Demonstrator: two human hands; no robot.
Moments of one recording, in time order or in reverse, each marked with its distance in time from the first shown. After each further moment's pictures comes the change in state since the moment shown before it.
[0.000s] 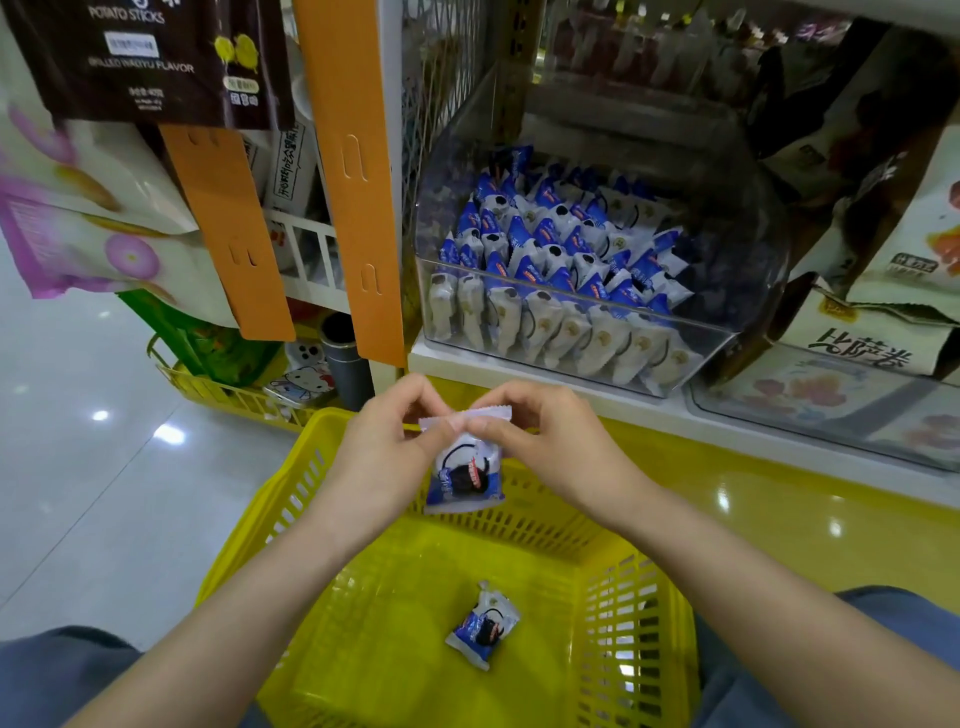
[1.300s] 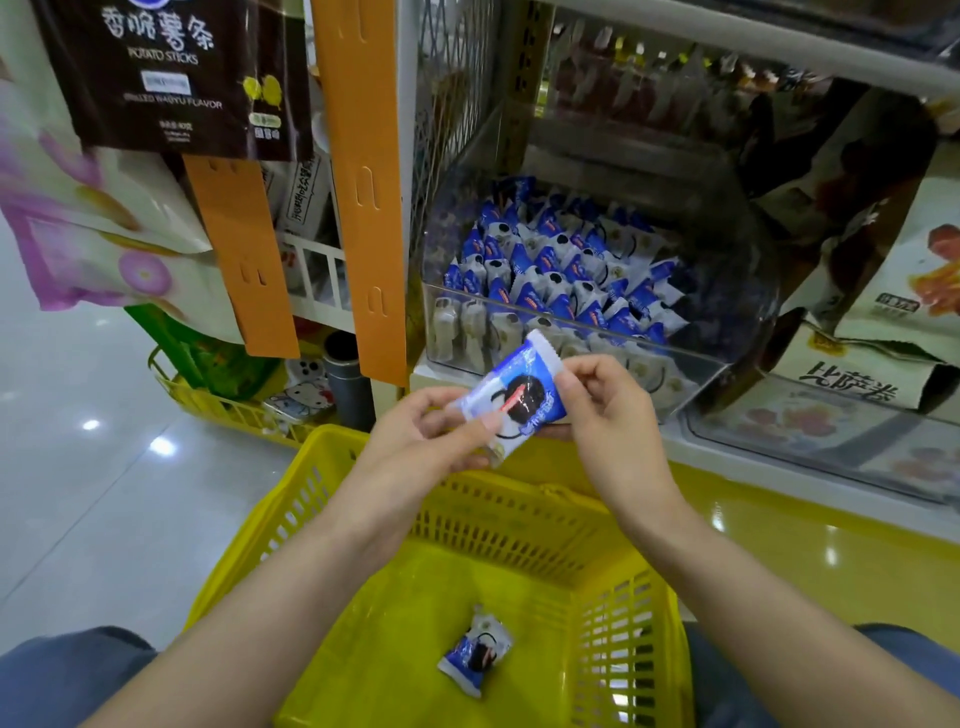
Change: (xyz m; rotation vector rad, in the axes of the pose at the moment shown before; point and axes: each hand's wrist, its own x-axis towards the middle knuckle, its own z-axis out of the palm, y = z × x) left_hand 0.006 0.013 0.014 -0.611 -0.073 -0.291; right_hand 0.001 -0.007 -0.018 0.338 0.444 0.111
